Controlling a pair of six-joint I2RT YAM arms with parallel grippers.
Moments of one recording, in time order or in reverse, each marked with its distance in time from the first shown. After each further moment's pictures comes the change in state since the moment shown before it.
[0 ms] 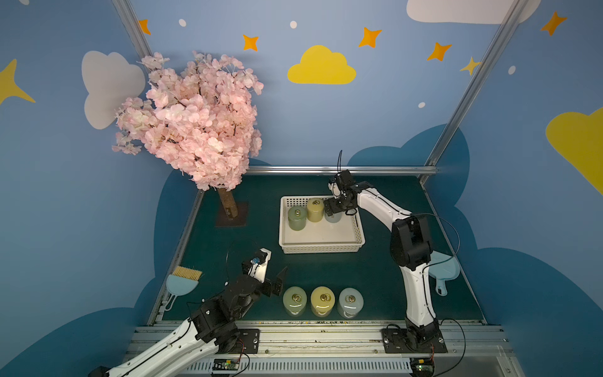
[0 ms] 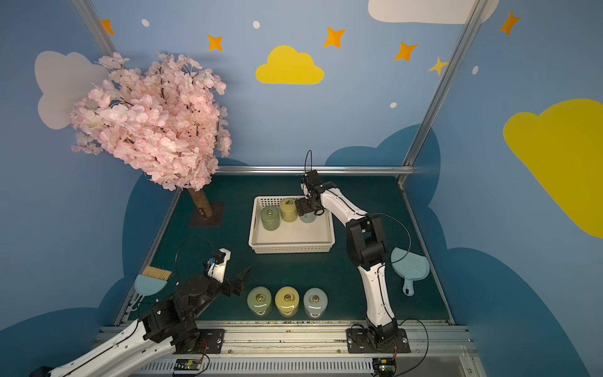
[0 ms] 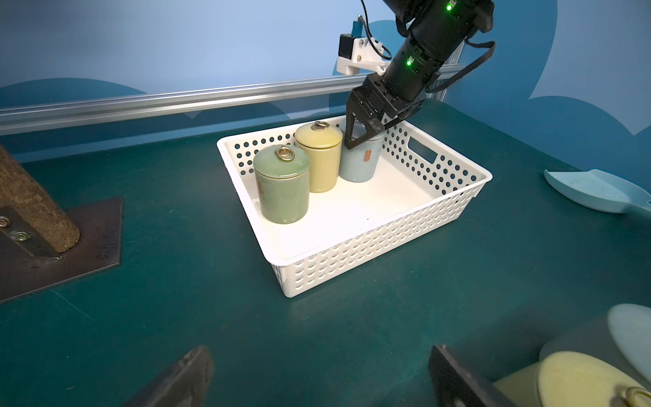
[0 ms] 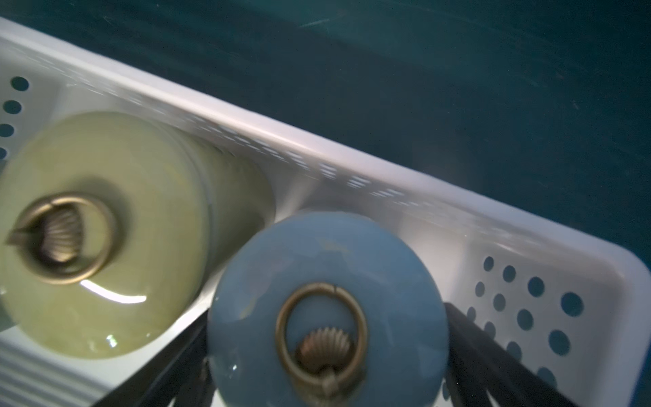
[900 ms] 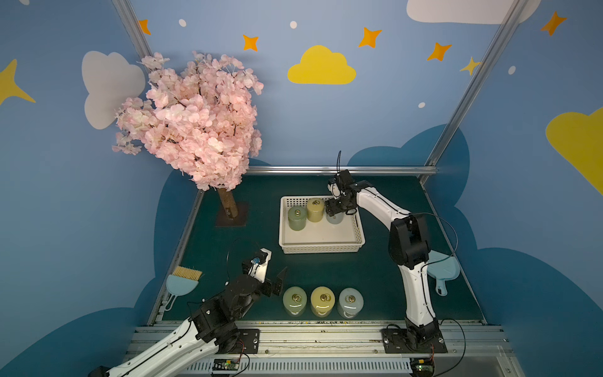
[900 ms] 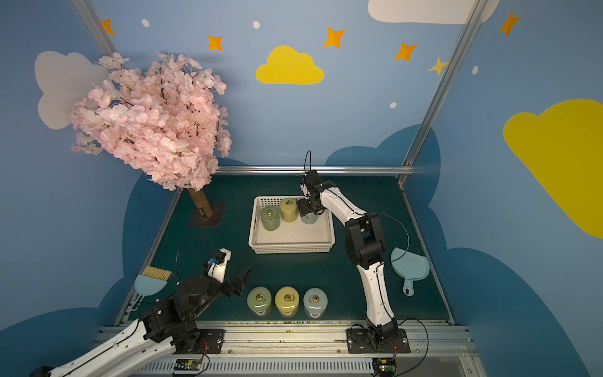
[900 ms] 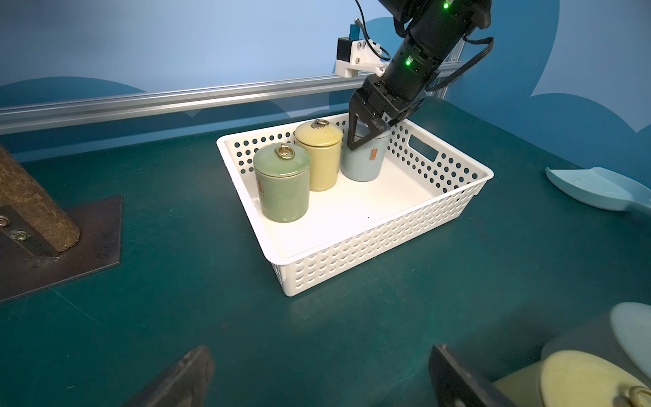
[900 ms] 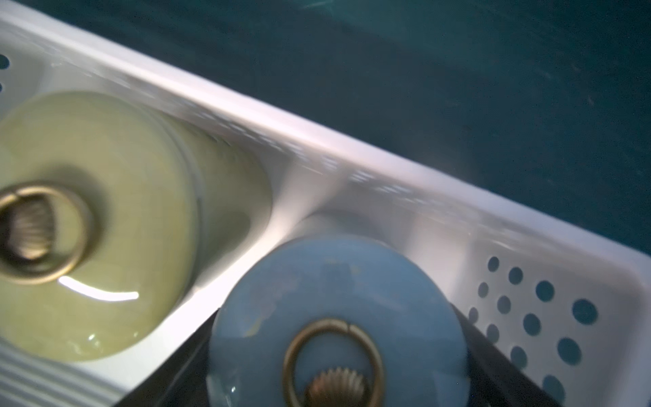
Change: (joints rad) left arm 0.002 0.006 0.000 0.000 0.000 0.003; right arm -0.002 0.004 0.023 -0.064 0.002 -0.026
